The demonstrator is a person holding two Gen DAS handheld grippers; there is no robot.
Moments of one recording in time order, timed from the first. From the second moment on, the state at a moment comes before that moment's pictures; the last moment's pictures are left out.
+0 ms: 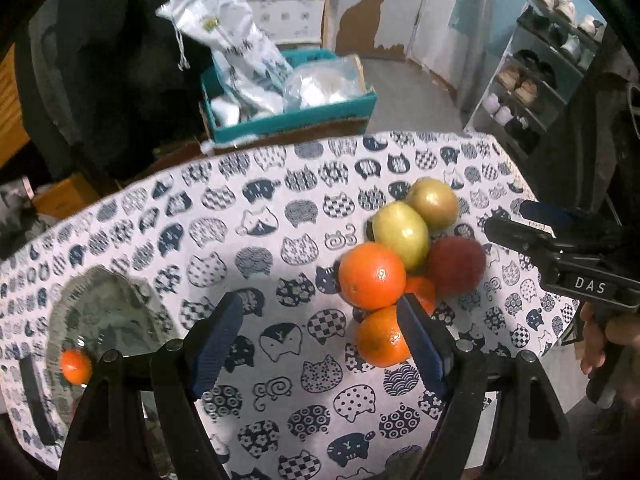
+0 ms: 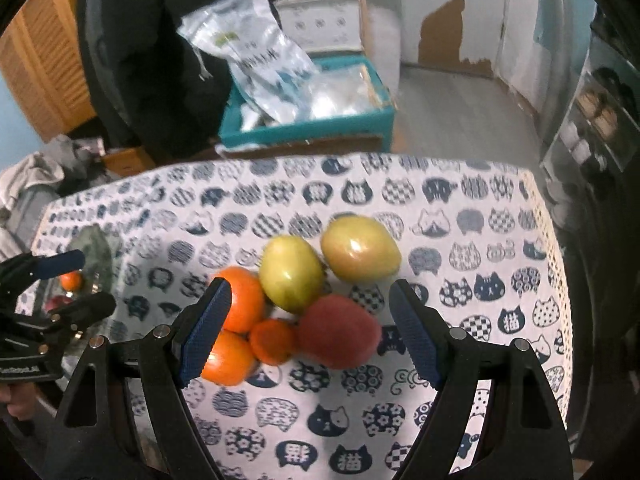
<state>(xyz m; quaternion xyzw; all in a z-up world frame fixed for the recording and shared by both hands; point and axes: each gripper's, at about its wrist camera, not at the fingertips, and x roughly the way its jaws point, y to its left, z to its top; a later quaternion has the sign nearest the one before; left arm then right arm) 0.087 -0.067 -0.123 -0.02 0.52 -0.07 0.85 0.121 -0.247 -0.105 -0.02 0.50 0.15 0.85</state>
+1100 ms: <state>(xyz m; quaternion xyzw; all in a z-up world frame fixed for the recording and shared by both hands) 0.096 -0.088 -0.178 -0.05 0.58 -0.11 0.81 0.153 -0.264 -0.221 0.05 0.61 0.13 0.78</state>
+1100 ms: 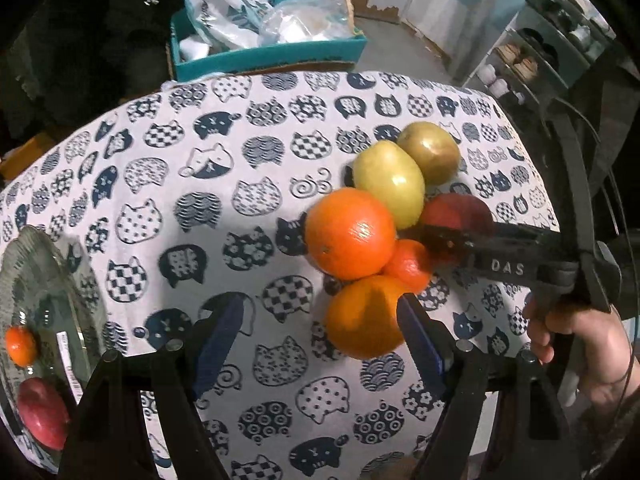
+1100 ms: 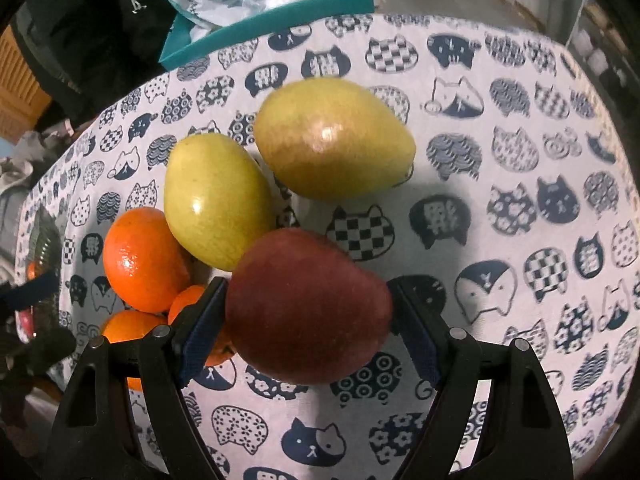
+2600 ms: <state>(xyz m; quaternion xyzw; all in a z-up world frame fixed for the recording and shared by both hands) 0.097 -0.151 -0.234 0.00 0.61 -0.14 0.78 0.114 -0.293 -0.172 0.01 0.56 0.10 0.82</state>
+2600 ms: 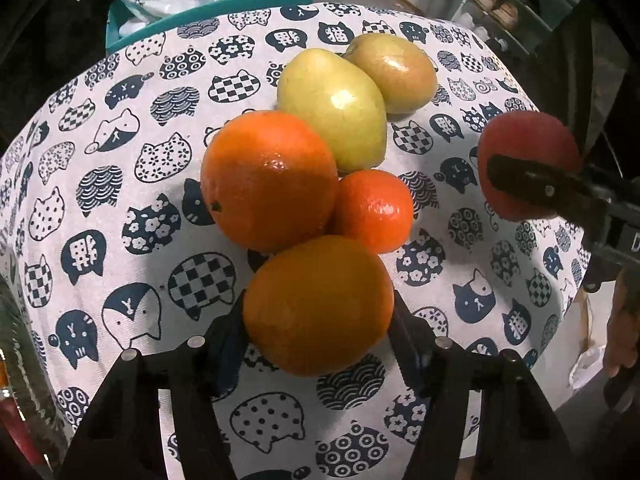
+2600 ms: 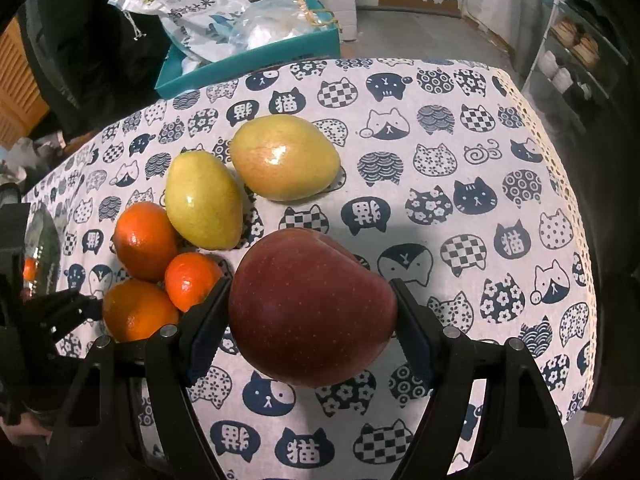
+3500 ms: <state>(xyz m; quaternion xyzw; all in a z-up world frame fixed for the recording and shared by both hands) 0.078 -0.093 -0.128 -0.02 0.51 -0.12 0.85 0.104 -0.258 -0.086 -0.02 0.46 0.14 0.88</state>
